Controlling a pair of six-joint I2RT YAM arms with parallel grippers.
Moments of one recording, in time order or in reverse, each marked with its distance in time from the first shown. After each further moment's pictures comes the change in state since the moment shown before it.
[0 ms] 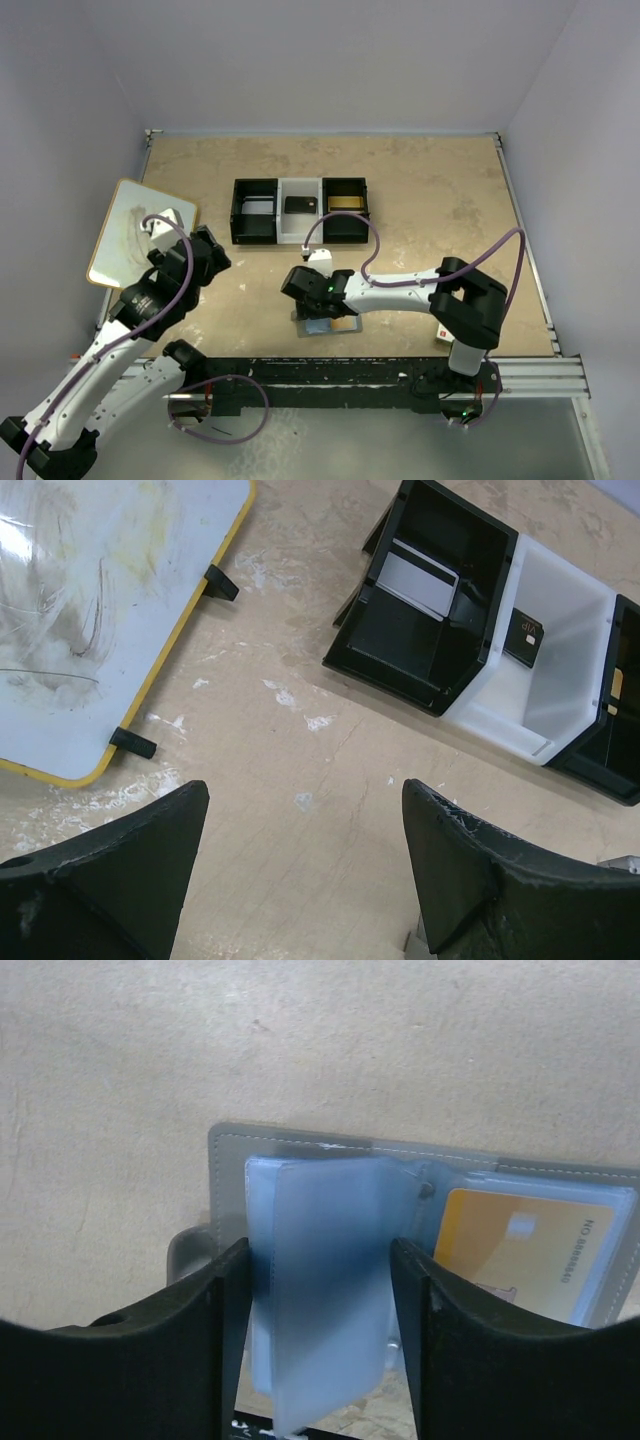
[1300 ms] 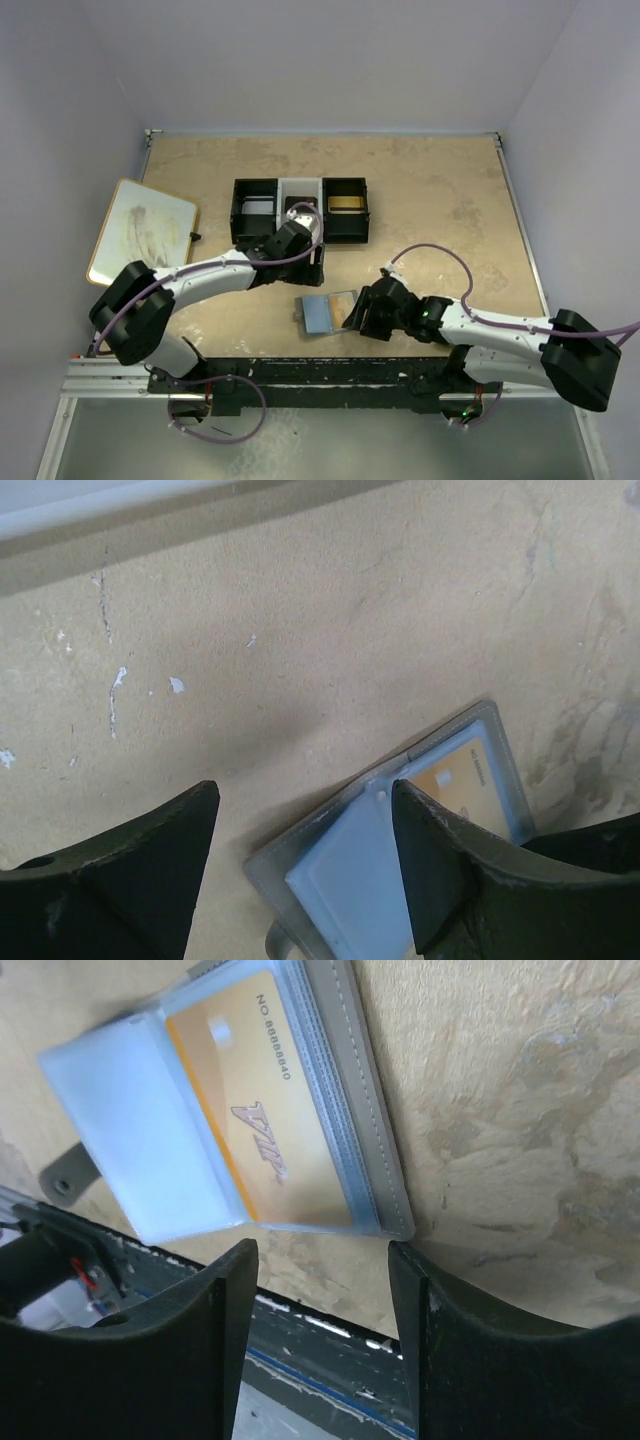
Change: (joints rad) left arm -0.215 0.821 0.058 0.544 0.614 0.208; right arm -0.175 -0.679 -0.667 0.251 -0.331 0.256
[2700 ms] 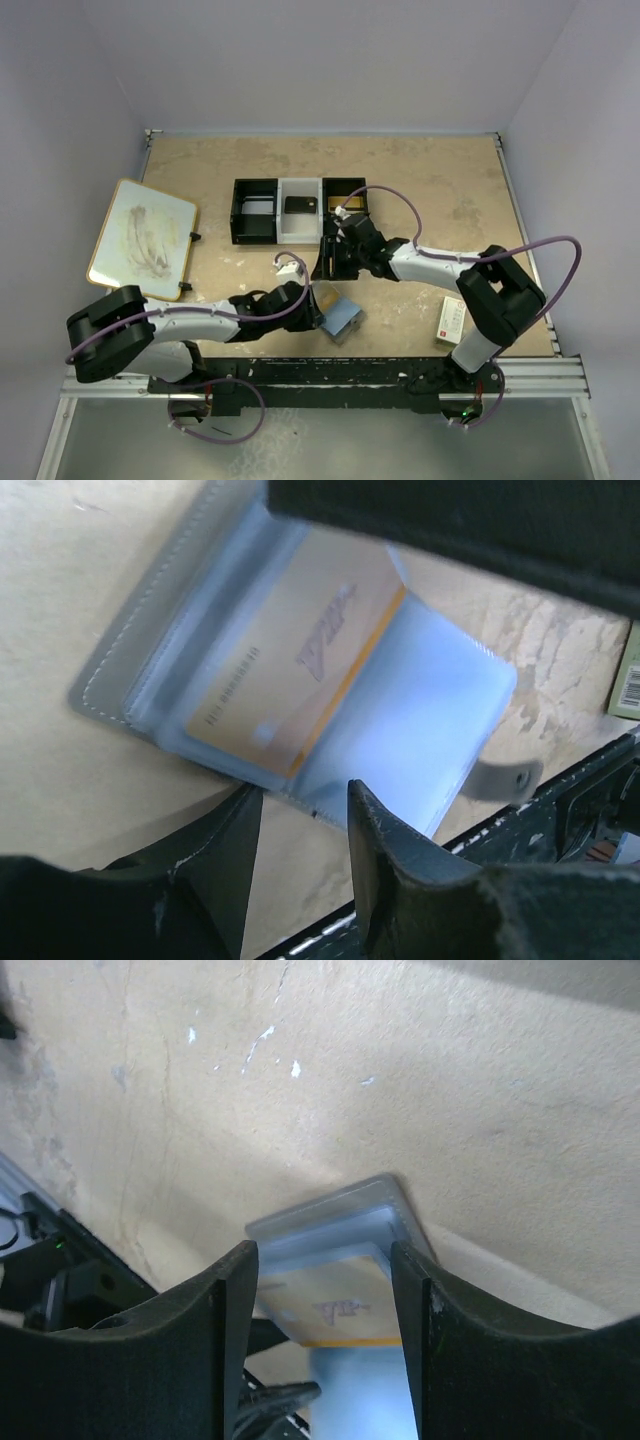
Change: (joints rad) left arm -0.278 -0.174 -0.410 0.337 -0.107 -0.477; right arm -0.271 0.542 0.444 0.202 -0.308 -0.521
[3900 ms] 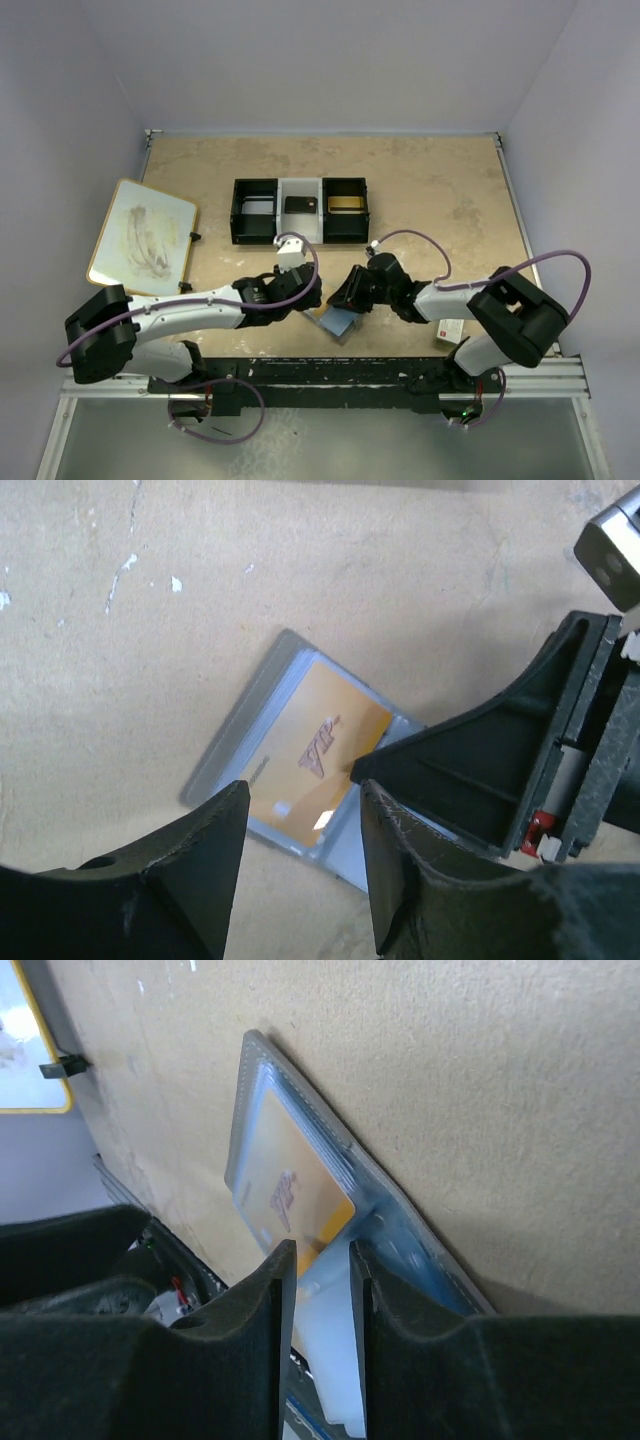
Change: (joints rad) left arm -0.055 -0.017 0.259 -0.345 -0.359 0.072; right arm 0.024 -0.165 -0.447 0.397 0.019 0.417
